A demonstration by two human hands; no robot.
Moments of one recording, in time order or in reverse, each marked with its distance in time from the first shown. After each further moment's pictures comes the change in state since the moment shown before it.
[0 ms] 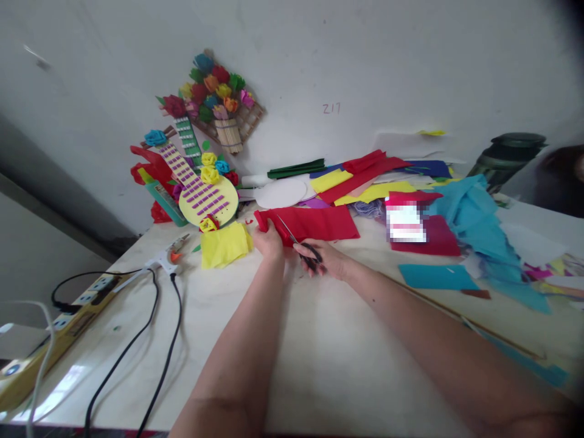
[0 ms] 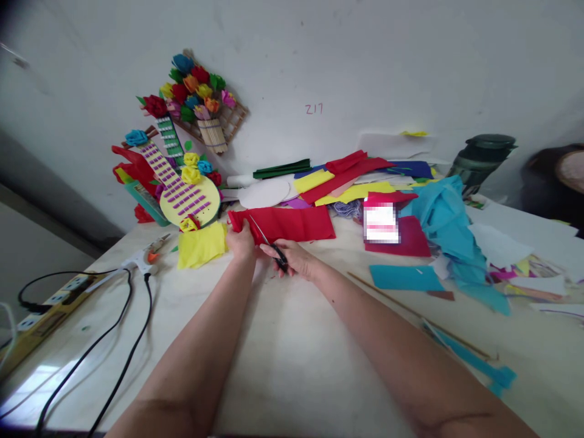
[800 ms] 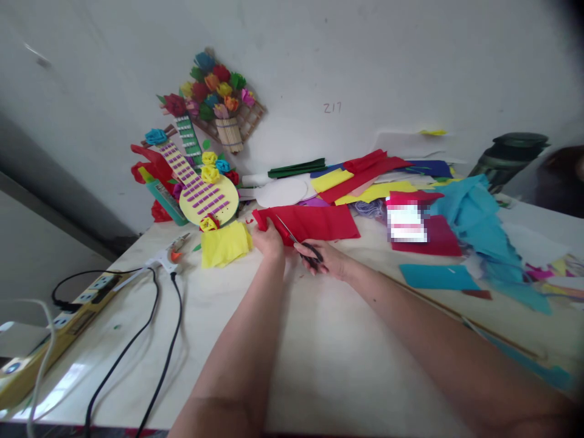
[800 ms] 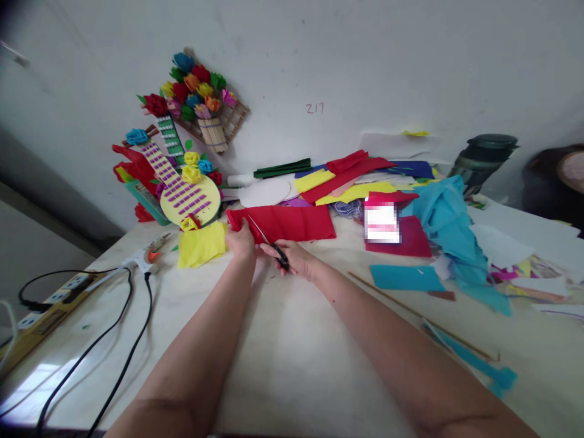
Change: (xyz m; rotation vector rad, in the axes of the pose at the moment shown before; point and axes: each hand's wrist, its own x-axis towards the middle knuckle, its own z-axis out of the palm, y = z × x) left_hand 0.005 -0.006 0.002 0.050 0.049 0.042; right_hand 0.002 0.003 -0.001 0.003 -0.004 0.016
